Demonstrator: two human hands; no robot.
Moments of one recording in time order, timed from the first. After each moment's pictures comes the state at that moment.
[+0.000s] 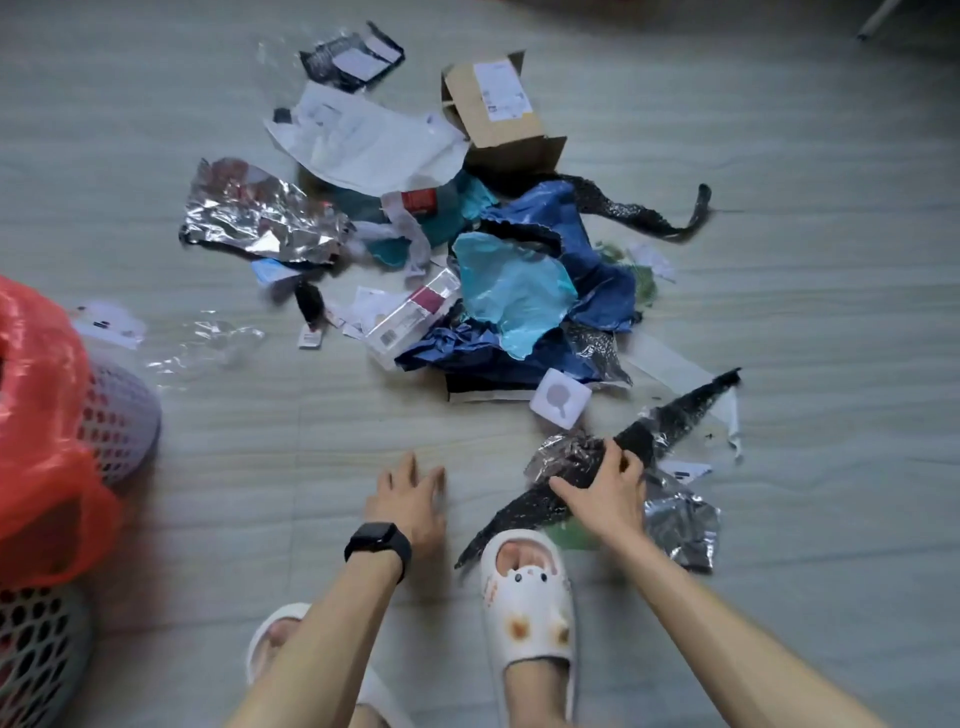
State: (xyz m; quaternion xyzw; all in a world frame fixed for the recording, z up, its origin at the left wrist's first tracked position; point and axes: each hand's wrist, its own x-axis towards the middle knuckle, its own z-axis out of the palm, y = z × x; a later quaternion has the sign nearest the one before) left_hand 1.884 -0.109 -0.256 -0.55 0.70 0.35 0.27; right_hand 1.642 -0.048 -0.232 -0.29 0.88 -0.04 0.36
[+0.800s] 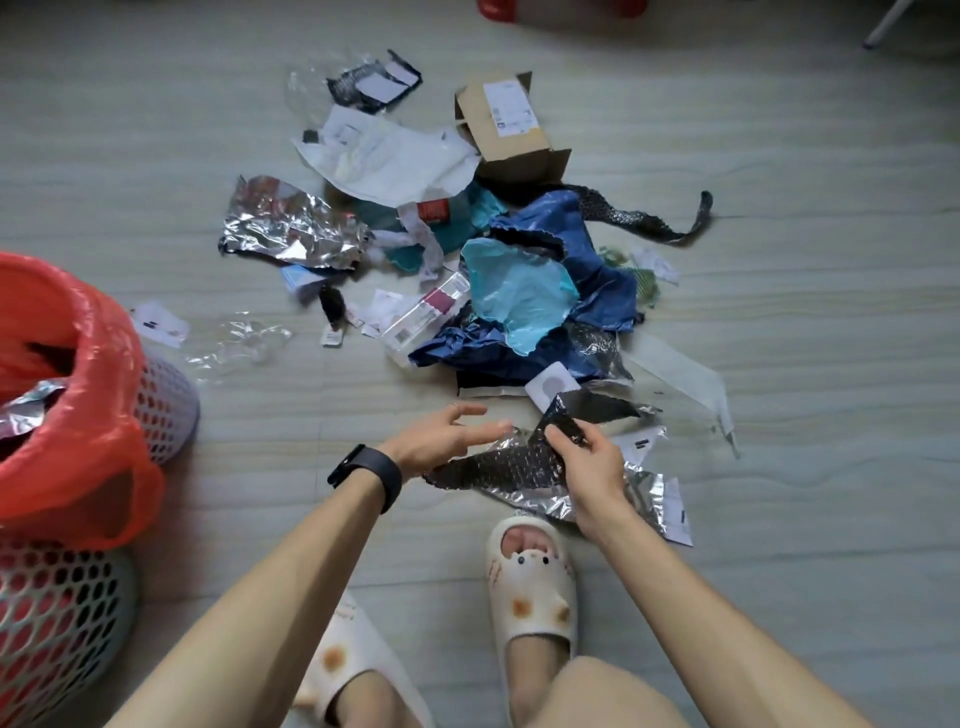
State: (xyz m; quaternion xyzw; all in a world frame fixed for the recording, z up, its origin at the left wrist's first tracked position) left_hand 1.855 -0.156 -0.145 -0.52 0.50 0.69 0.06; right_hand 1.672 -0.061 -0.196 -0.07 0.73 -0.45 0.51
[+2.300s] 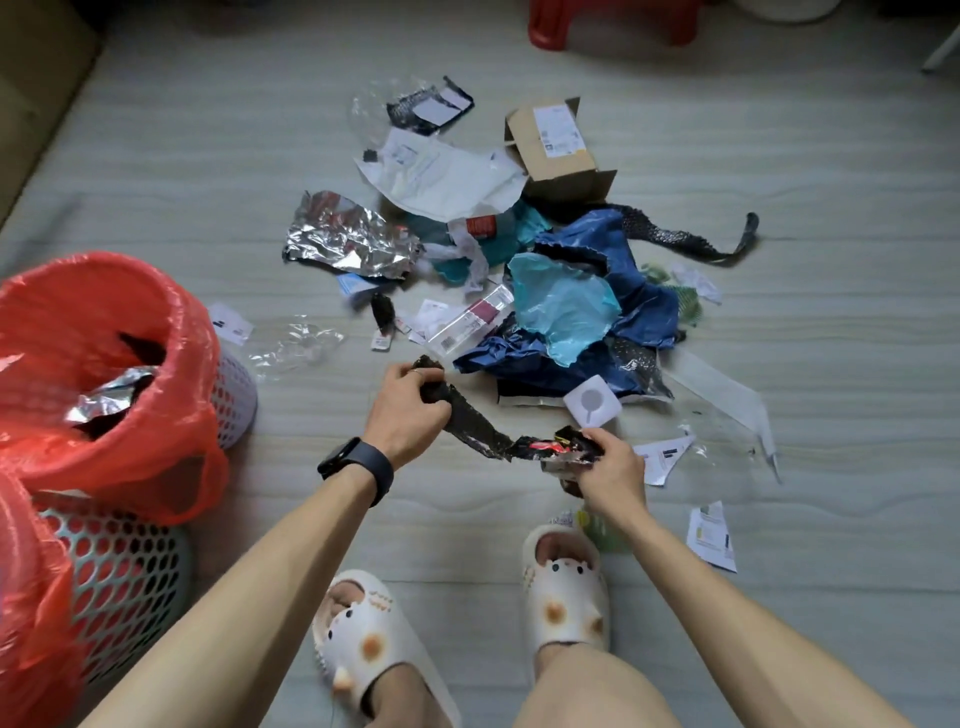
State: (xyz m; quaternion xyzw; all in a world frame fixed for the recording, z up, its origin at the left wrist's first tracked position) left_hand 1.909 -0.170 -0.115 -0.67 0.61 0.41 -0.08; right_hand 1.680 -0.064 -0.190 -0.37 0.81 -0.24 0.39
